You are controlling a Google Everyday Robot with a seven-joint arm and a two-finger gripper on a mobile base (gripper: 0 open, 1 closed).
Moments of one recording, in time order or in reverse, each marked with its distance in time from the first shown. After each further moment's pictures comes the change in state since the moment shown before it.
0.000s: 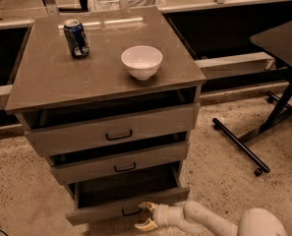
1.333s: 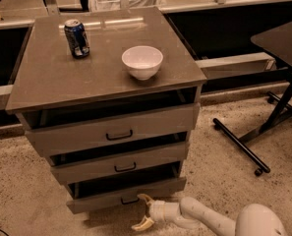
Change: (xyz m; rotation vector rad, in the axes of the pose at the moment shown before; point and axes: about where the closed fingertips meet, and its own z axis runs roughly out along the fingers) arm -0.020 -0.013 0.011 0.017 -0.008 -0.017
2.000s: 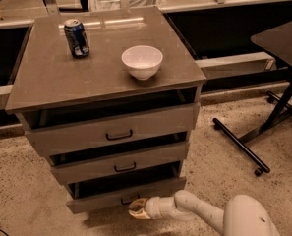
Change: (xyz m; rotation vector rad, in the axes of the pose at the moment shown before) arm -0.003 -0.004 0.022 -0.089 0.010 -0.052
